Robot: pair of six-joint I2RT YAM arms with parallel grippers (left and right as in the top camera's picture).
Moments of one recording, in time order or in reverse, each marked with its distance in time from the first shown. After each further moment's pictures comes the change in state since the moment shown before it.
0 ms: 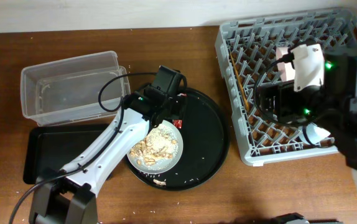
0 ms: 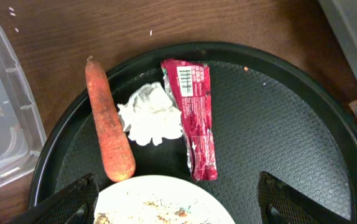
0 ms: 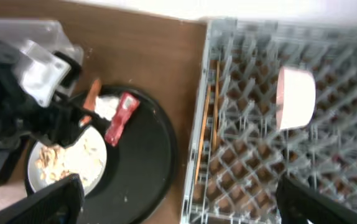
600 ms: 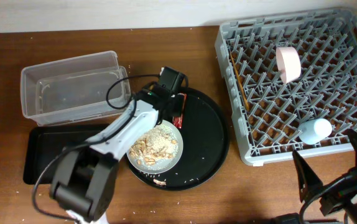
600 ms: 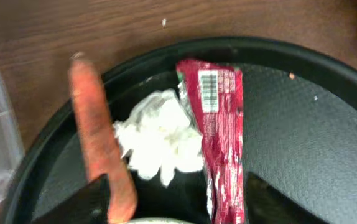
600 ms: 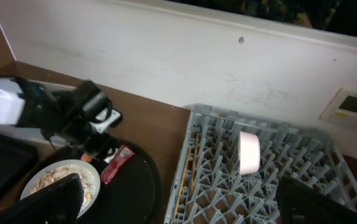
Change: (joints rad) left arm 0.026 0.178 0.000 0.127 -0.022 -0.008; right arm 0.000 -0.599 -0.236 0.126 0.007 -0.107
